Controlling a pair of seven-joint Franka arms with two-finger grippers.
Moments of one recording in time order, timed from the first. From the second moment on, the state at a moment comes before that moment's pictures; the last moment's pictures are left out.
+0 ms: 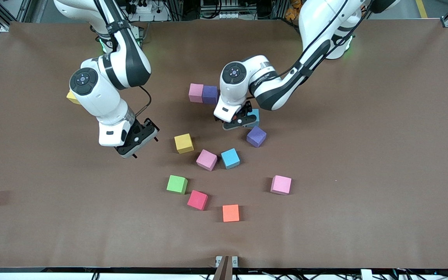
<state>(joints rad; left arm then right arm) -0.39 0.65 -0.56 -1.75 0.35 2.24 -1.41 0.90 0.25 -0.54 -1.98 0.26 2.33 -0.39</state>
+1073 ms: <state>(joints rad) -0.44 0.66 -0.56 -1.77 0.43 2.23 -1.48 0.98 0.43 -0.45 -1.97 0.25 2.42 -0.11</state>
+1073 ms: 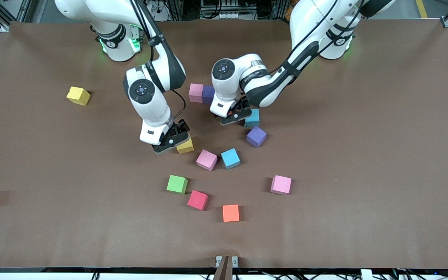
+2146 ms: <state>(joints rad) -0.46 0.69 -0.55 -1.80 0.44 2.26 -1.43 0.98 0.50 -0.39 -1.98 0.30 2.50 -0.10</state>
